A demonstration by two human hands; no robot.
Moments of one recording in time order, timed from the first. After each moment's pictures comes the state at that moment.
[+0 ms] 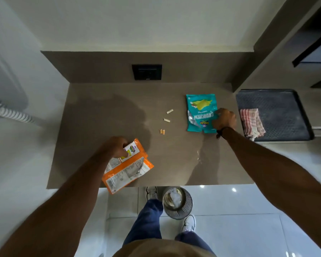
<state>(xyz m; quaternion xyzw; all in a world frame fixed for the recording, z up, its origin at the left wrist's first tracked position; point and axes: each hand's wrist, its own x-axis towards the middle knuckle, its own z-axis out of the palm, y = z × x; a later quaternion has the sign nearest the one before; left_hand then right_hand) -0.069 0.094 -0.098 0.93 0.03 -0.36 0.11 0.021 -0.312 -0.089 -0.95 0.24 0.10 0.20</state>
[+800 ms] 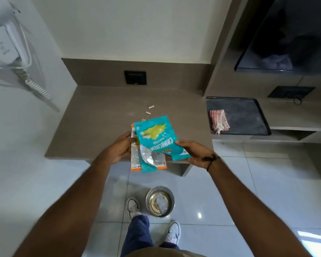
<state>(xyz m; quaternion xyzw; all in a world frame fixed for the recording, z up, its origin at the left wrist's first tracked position) -0.215 -0.046 -0.034 0.66 0.21 -0.24 0.68 -0.205 -0.342 -0.025 -0.51 0.14 0.42 0.73</state>
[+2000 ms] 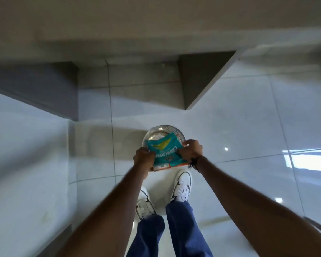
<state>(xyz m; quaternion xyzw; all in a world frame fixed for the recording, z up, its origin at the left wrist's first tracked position) -0.378 -0.123 -0.514 0.70 0.42 -0.32 0.48 -0.359 -0.297 -0.492 -0.80 0.38 0.31 0.35</state>
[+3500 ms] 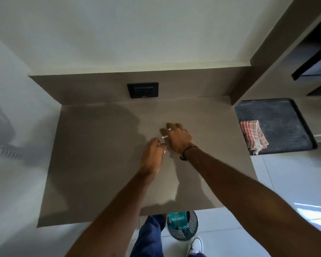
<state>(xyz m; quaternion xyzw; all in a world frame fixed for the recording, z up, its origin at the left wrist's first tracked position) -0.036 -0.031 -0.131 0.97 -0.07 -0.08 0.22 0.027 -0.166 -0.102 -0.97 -0.14 0.17 0.07</state>
